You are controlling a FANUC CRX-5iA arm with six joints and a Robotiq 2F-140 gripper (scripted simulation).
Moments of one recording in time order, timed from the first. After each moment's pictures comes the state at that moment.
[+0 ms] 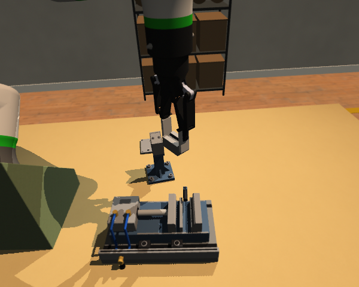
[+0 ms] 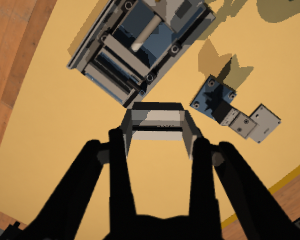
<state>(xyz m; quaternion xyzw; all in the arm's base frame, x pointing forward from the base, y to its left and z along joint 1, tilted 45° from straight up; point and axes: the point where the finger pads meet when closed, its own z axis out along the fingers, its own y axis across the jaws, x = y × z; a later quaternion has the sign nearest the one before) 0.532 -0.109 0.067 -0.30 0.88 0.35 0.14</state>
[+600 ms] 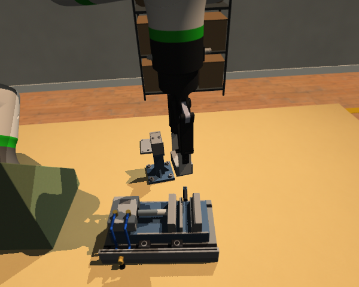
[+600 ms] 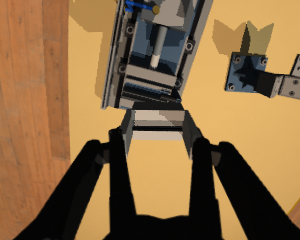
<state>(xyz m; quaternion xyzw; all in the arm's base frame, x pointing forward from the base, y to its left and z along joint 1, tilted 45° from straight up) 0.544 -0.157 0.015 -0.09 0.92 0.37 0.05</state>
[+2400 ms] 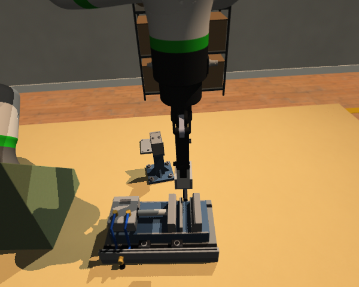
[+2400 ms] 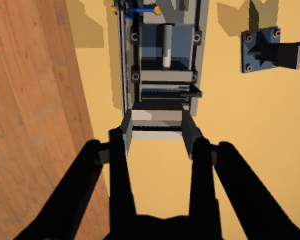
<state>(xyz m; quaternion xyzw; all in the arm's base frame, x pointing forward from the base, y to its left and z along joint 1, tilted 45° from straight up) 0.546 -0.182 -0.015 0.02 0.92 0.38 0.01</state>
